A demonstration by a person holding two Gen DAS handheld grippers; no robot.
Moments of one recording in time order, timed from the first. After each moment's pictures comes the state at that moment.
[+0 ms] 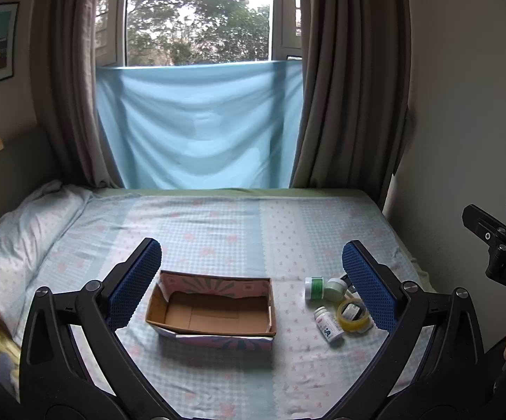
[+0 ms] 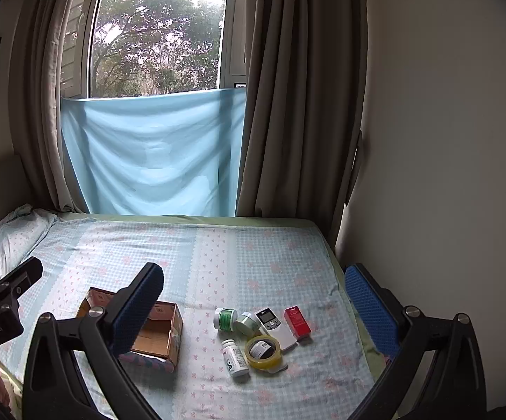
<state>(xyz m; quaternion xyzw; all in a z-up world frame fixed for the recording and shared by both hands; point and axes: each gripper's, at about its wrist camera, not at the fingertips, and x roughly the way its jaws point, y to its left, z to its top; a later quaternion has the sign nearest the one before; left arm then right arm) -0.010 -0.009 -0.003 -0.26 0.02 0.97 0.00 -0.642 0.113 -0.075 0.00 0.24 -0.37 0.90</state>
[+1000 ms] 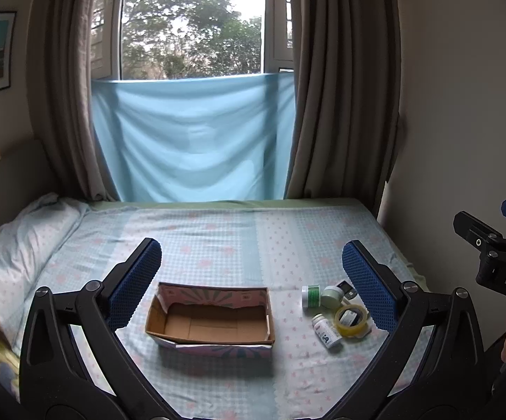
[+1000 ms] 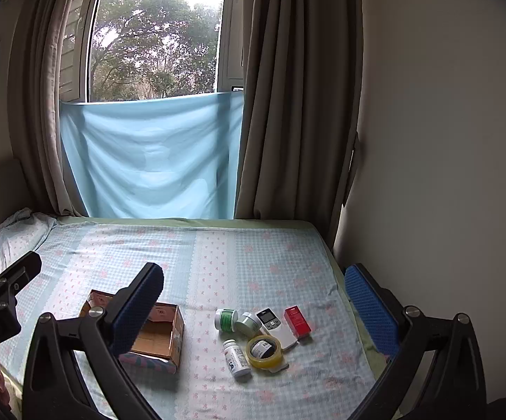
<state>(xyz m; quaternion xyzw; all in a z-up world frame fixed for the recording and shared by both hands) -0.001 -0.006 0.003 -0.23 0.04 0.97 0.02 -0.645 0.129 -0.068 0.00 0.24 -0.37 0.90</state>
